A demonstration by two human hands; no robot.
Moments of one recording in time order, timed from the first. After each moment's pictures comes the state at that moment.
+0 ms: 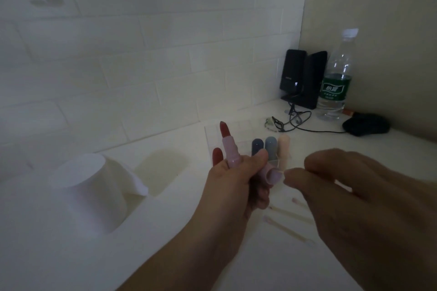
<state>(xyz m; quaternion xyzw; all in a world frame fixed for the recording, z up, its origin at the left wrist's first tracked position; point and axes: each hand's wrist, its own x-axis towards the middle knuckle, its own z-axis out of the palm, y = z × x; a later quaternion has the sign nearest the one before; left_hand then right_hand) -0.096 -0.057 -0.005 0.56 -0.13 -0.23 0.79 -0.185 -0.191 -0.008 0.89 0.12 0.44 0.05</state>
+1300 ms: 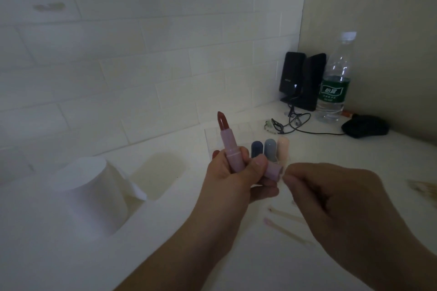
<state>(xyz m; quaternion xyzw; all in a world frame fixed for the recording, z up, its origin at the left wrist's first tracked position) -0.092 -0.054 -0.006 0.57 -0.19 -0.17 0.78 -0.173 -0.188 -0.004 0.91 0.09 0.37 -0.14</state>
